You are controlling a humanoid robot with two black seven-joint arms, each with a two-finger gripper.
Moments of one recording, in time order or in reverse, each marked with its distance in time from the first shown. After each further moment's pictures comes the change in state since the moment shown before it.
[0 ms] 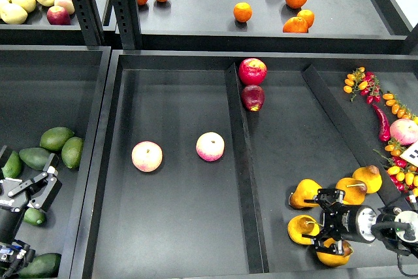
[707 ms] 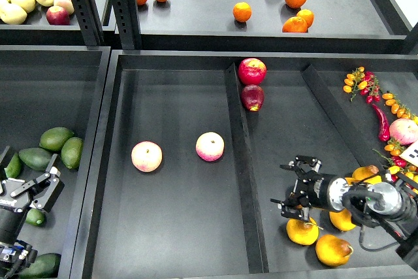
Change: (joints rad) left arm -0.001 0.000 0.015 0.000 0.000 0.000 0.000; right arm 0.062 0.231 0.240 0.094 0.049 -0.271 0.000
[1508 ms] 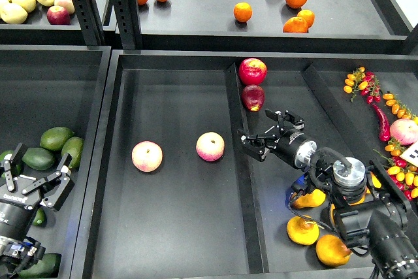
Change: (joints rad) left arm -0.064 0.000 0.035 0.030 0.030 0.000 0.000; right arm -0.020 0.332 0.509 -0.322 -0.011 0.320 0.000
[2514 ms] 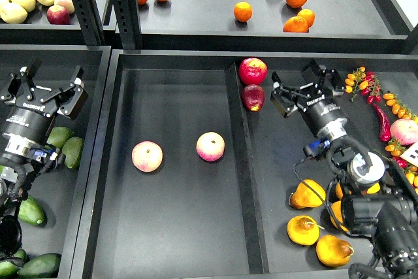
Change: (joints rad) left arm -0.500 0.000 -0.061 0.350 0.007 0.034 0.000; right arm 0.017 0.009 0.156 -0.034 0.068 0.242 0.151
